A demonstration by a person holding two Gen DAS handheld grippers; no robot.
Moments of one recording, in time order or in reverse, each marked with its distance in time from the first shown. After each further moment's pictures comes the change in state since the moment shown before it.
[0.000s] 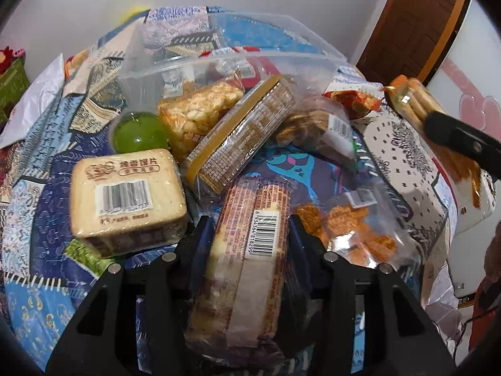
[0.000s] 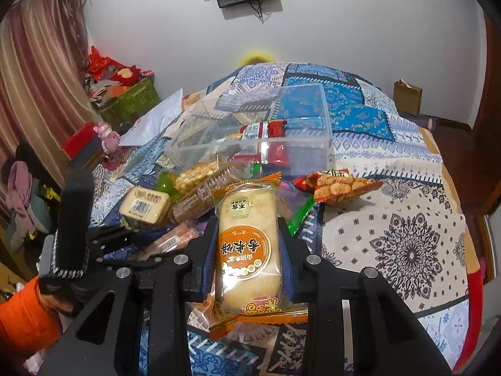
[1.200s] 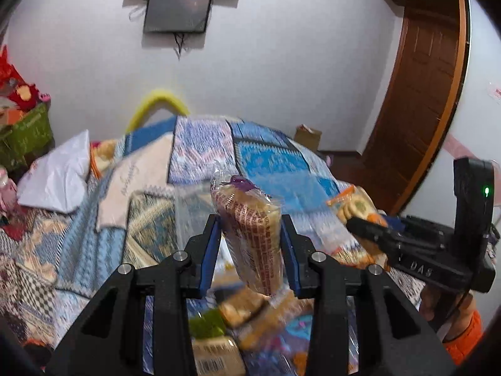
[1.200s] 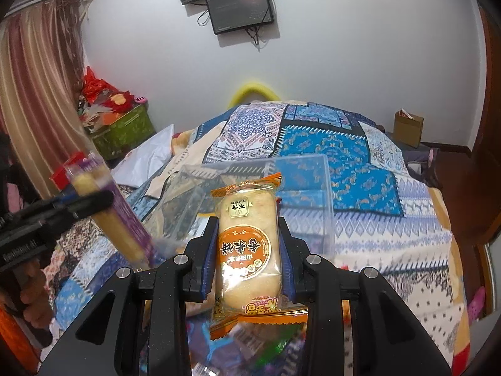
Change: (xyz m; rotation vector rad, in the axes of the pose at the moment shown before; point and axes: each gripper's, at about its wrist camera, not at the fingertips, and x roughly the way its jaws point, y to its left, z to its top) left arm -0.091 0.032 0.131 -0.040 -0.406 0.056; right arm 0.044 -0.015 0.093 -0.012 -0.114 -0.019
